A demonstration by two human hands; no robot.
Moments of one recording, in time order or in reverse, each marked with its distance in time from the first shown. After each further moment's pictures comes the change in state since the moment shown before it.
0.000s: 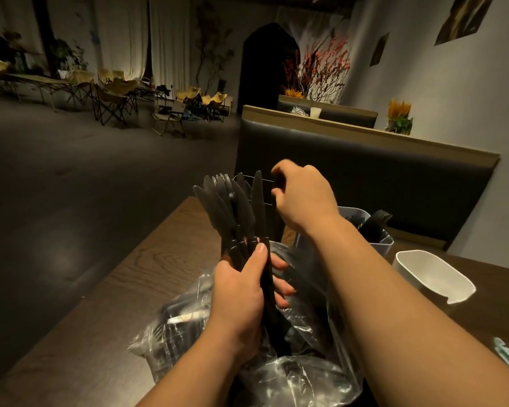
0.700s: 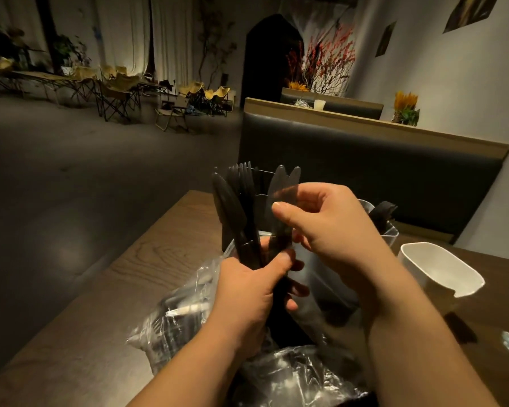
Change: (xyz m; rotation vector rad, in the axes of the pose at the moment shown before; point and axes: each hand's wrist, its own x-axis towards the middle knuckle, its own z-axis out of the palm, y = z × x) left_hand -0.006 -0.001 0.003 0.013 -0.083 -0.048; right_hand -0.073 -0.002 -0.043 0.846 -0.209 0.145
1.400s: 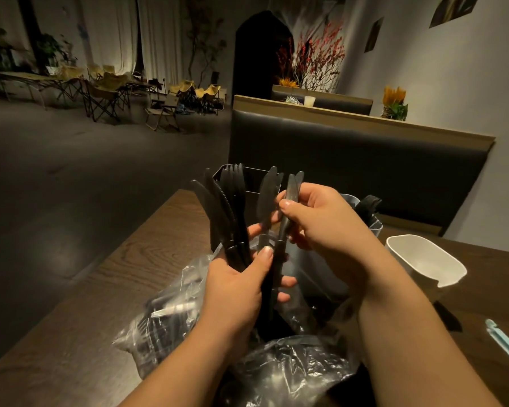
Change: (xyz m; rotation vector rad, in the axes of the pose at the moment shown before) left_hand 0.001 -0.007 0.005 -0.012 0.014 0.051; right_hand 0.007 0.011 -0.012 0.080 -0.040 0.155
